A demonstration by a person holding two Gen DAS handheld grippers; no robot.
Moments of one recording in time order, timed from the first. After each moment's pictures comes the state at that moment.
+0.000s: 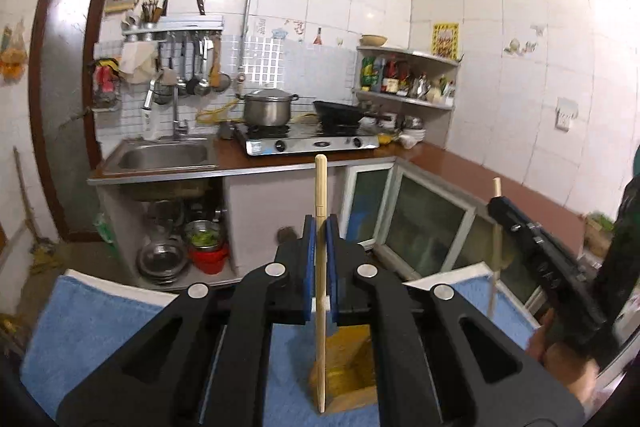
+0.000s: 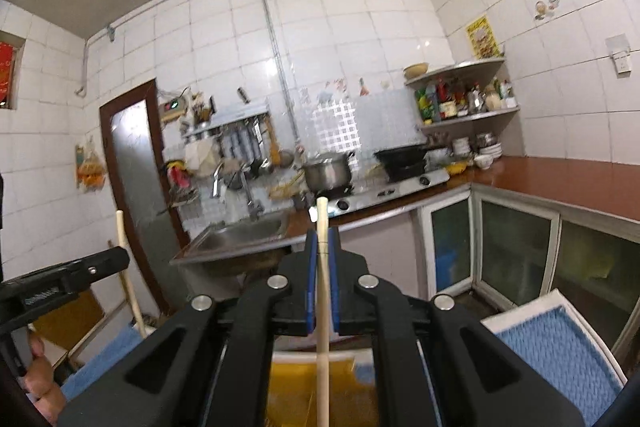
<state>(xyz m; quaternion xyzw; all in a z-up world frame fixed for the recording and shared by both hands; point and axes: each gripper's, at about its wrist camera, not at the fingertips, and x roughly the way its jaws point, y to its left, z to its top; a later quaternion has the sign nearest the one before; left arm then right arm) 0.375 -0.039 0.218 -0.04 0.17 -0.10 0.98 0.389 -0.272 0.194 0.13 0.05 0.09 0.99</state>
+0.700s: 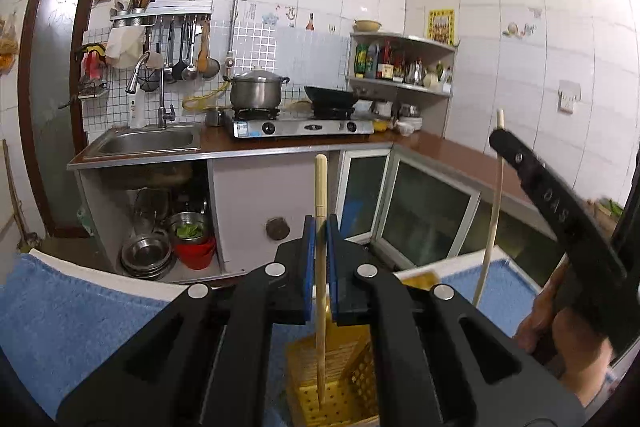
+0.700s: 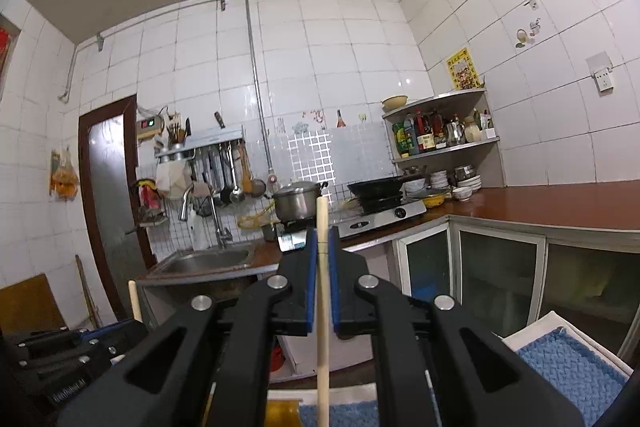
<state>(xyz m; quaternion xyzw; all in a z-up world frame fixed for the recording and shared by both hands) 0.418 -0.079 0.108 -0.02 0.17 -0.09 0.98 0.420 -0.271 0.147 0.11 -0.01 0.04 0.99</state>
